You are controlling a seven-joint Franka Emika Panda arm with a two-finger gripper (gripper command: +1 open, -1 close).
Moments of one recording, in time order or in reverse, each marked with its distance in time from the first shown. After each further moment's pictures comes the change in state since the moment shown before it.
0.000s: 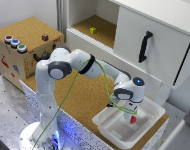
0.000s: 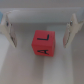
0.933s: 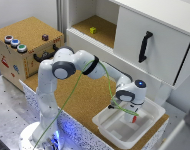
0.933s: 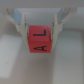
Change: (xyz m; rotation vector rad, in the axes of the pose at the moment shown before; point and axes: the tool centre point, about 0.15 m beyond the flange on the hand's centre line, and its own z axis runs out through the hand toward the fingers) arm 0.006 -0.030 -0.015 0.019 0.033 -0.152
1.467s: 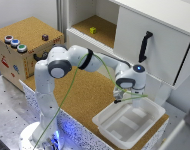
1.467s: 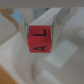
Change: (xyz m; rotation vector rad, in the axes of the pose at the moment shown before) arm -0.070 -0.095 -0.075 0.092 0.004 -0.574
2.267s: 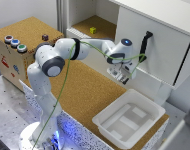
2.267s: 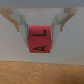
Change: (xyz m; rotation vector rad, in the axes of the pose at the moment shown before) arm -0.095 -0.213 -0.053 0.114 -0.031 -0.909
